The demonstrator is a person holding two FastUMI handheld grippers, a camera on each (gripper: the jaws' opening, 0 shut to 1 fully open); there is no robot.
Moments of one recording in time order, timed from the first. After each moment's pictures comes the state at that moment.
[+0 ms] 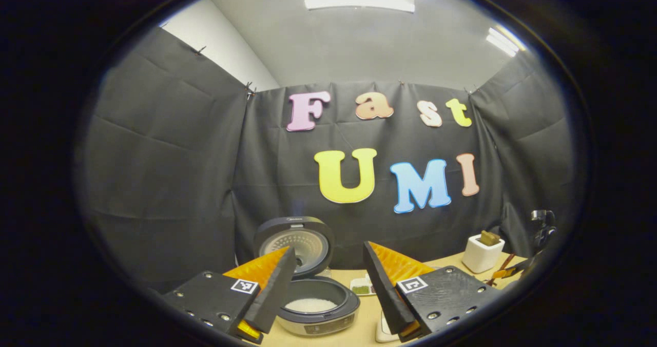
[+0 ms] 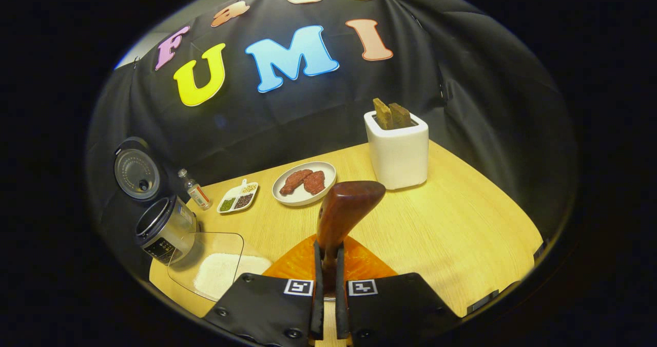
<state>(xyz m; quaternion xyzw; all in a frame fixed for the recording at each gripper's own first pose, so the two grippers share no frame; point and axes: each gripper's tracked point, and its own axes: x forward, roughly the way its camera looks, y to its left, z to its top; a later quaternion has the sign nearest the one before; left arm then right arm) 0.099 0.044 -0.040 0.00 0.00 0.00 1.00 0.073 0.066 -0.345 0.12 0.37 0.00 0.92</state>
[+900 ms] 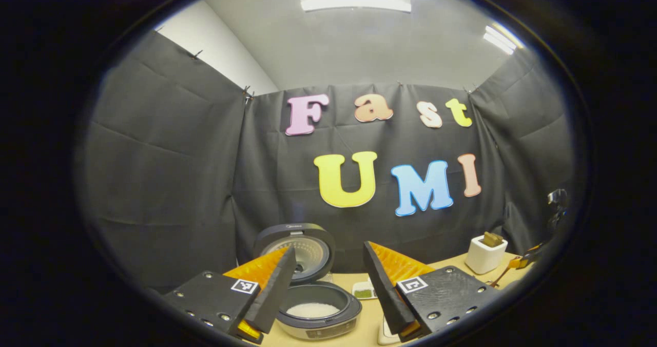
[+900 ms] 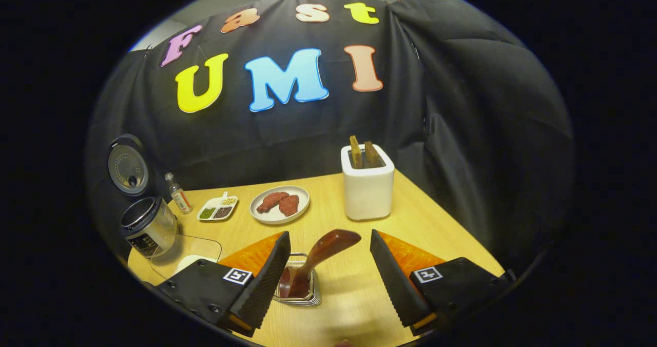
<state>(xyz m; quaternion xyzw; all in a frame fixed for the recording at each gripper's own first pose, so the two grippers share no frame) 0.119 0.035 -0.027 0.01 0.00 0.00 1.00 0.071 0.004 -0.266 0.02 0.28 -0.04 0.96</state>
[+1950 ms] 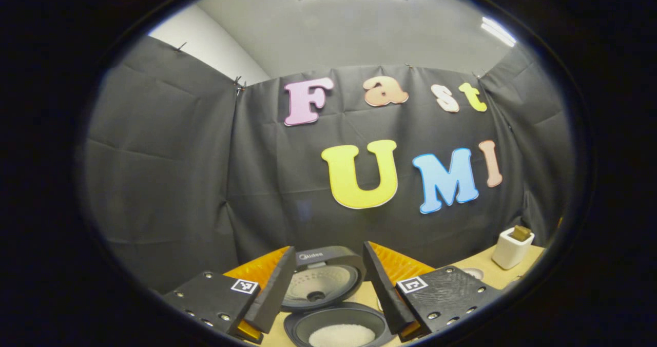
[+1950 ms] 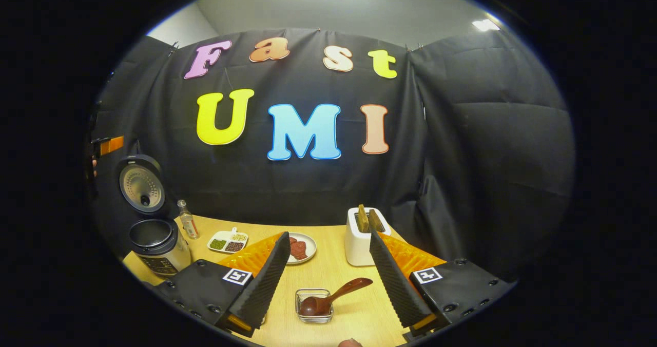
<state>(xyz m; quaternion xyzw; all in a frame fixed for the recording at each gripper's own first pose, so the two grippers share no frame) 0.304 0.103 -0.020 0.05 0.02 0.00 1.00 0.115 -0.023 -0.175 -0.03 0.19 -0.05 0.98</state>
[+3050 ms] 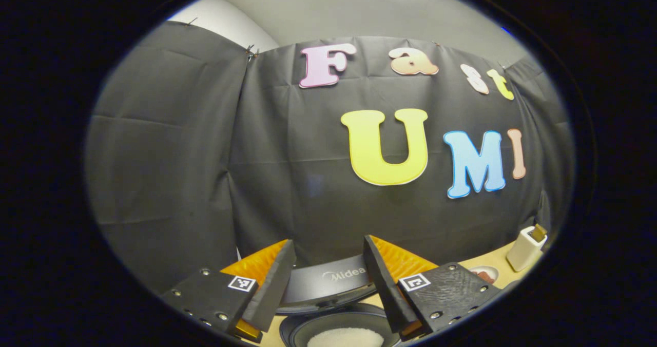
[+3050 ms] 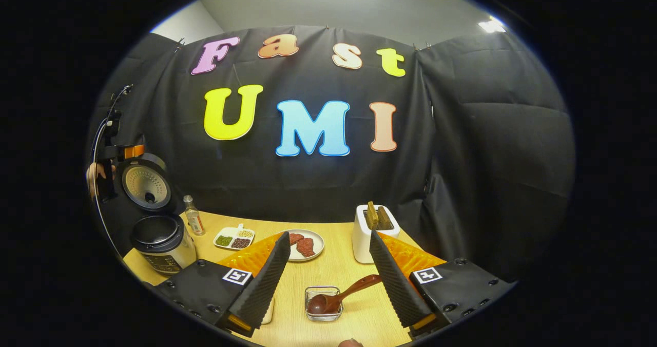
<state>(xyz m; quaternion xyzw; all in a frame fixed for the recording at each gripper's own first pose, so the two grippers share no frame) 0.368 0.128 -0.107 0.01 0.10 0.03 0.99 0.115 -0.008 -0.175 -0.04 0.20 -0.03 0.98</state>
